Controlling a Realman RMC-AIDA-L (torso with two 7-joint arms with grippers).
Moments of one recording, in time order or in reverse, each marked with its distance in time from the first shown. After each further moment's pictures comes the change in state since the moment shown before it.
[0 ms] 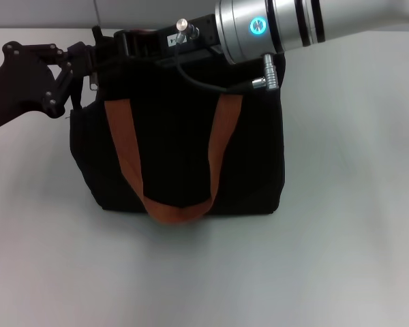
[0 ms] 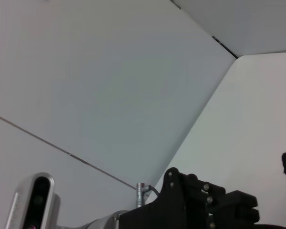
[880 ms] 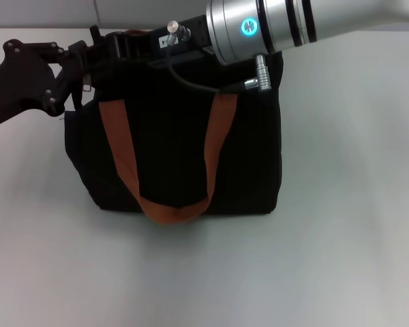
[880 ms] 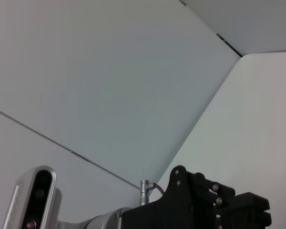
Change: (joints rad) left arm -0.003 0.000 0.009 0.023 0.008 0.002 -0.033; right arm 0.007 0.000 -0.065 -0.007 0.051 0.026 -0.001
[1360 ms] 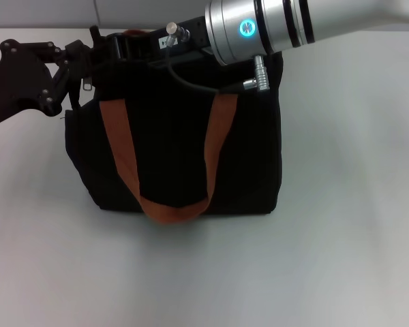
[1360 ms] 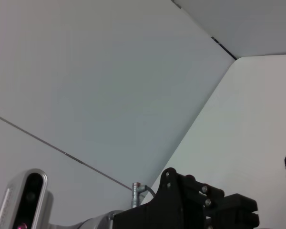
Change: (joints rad) left arm 0.005 0.003 -0.001 0.000 -0.007 0.005 0.000; right arm -0.001 0.000 -0.013 0.000 0.002 0.020 0.000
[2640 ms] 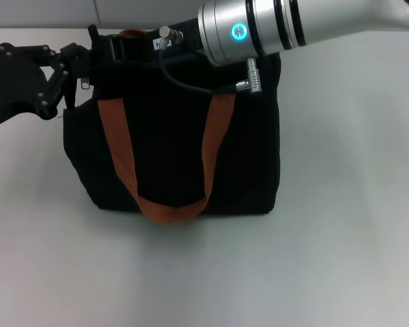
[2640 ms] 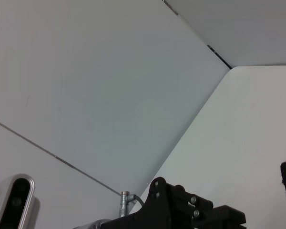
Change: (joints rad) left arm 0.013 0.002 -0.007 0.000 -0.001 0.010 0.000; right arm -0.006 0.000 -0.087 -0.011 0.072 0.067 -0.030
